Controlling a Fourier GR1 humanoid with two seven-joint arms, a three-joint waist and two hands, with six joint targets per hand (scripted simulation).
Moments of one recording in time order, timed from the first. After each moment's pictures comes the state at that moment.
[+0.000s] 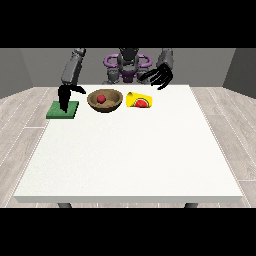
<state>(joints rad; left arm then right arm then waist) -0.66 0.03 -0.05 -1.19 -0.65 0.28 -0.05 -0.50 -0.34 -0.36 -0.66 -0.24 0.29 -0.41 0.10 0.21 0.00</state>
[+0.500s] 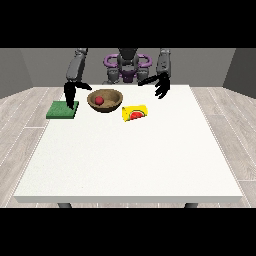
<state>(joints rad) -0.56 0.02 0.10 -1.05 -0.35 0.22 -0.27 -0.48 -0.23 -0.25 -0.75 -0.20 0.24 -0.32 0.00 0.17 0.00</state>
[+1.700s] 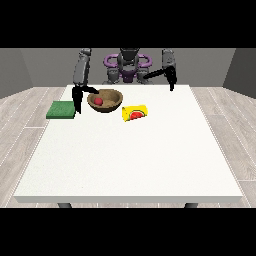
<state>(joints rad) -0.63 0.03 0.04 -1.14 -0.30 0.12 -0.21 -0.37 -0.18 -0.29 -0.74 -0.21 0.21 -0.47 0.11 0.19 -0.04</state>
